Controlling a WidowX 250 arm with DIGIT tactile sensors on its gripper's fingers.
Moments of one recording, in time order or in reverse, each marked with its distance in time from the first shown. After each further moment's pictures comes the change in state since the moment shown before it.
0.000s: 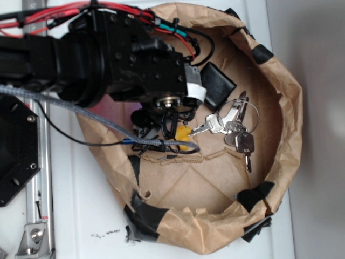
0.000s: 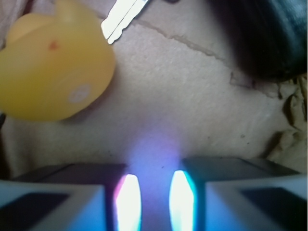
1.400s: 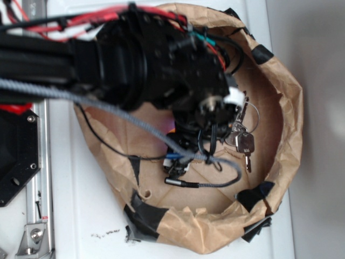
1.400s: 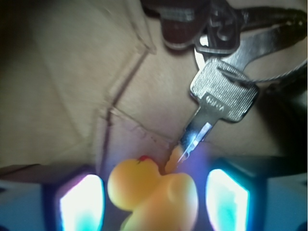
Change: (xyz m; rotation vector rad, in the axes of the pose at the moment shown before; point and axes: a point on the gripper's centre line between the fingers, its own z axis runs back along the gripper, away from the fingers) arm 0.047 -0.021 0.007 -0.118 -0.090 0.052
